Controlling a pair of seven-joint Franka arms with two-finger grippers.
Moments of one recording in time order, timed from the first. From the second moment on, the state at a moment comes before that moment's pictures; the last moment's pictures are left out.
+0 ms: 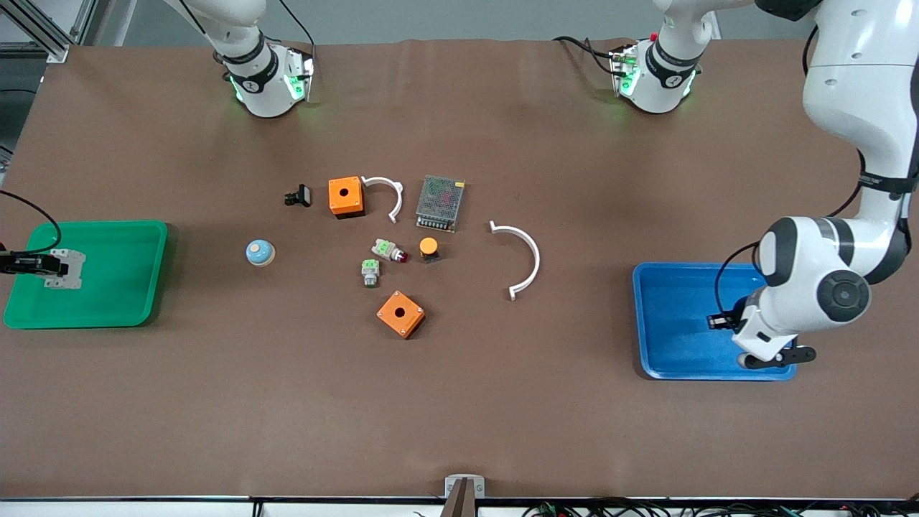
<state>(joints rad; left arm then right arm) 0.18 0.63 -0.16 -1.65 0.18 2.18 -0.18 -0.43 0.49 -0.05 -1.57 -0.03 1.90 -0.44</state>
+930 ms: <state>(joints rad) 0.27 0.70 -0.16 -1.65 0.19 2.24 0.01 -0.51 0.62 -0.05 -1.66 -0.07 2.13 -0.49</state>
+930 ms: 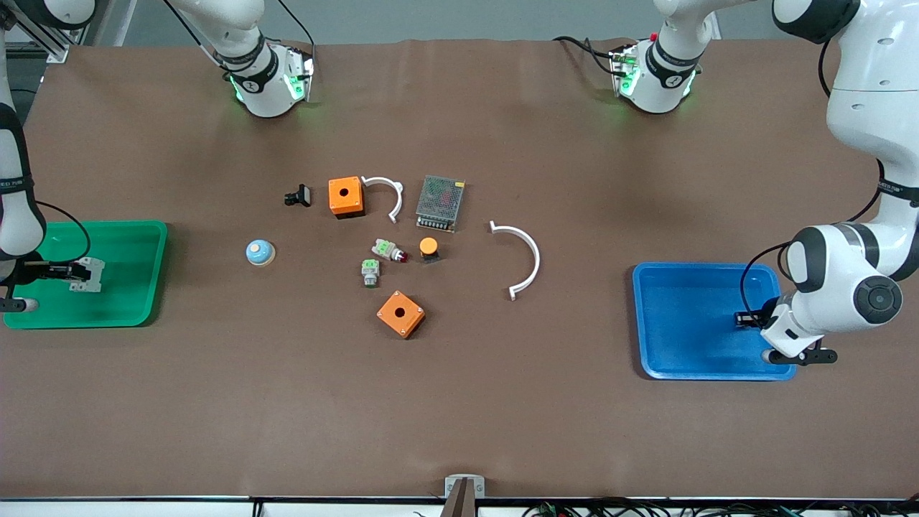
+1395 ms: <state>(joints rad) 0.27 0.64 -0.18 -1.62 0.19 2.24 0.01 -0.51 0.64 -0.05 -1.68 -0.07 2.16 -0.50</state>
